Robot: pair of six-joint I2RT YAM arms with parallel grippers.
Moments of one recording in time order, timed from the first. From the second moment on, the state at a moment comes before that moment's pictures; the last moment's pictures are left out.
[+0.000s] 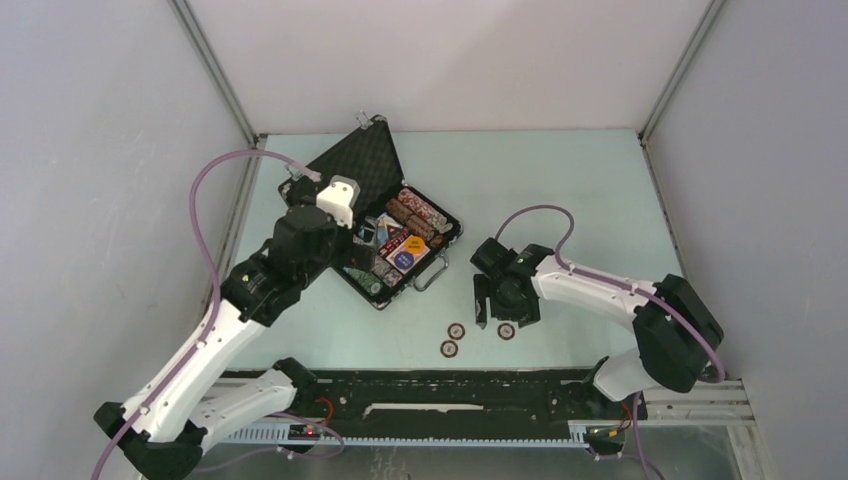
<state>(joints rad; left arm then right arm) -0.62 0.87 1.05 -0.65 -0.22 -0.11 0.81 1.46 0.92 -0.85 0.08 0.77</state>
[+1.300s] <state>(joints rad) -0.62 0.85 1.04 -0.61 -0.24 -0.10 0.78 1.57 0.86 -0.74 0.06 0.76</state>
